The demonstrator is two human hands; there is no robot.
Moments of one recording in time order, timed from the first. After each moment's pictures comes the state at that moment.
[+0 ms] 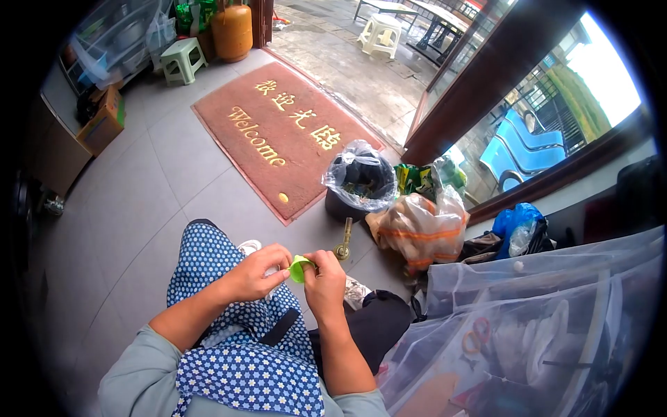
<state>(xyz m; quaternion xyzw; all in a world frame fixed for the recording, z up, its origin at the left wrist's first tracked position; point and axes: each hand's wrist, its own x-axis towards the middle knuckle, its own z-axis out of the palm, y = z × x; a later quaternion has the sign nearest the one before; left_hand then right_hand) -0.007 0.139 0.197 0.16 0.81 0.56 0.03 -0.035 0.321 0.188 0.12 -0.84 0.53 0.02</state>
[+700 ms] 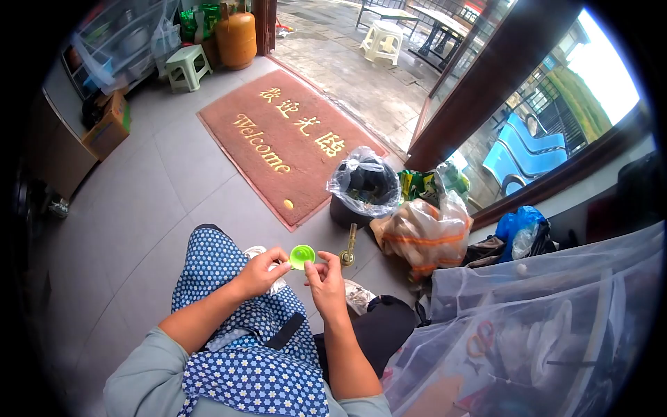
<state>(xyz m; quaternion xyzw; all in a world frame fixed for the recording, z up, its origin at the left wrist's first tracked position) -0.008 0.134 0.144 -0.01 0.77 0.64 0.06 -0.033 0.321 0.146 0.01 -0.71 0.69 -0.15</state>
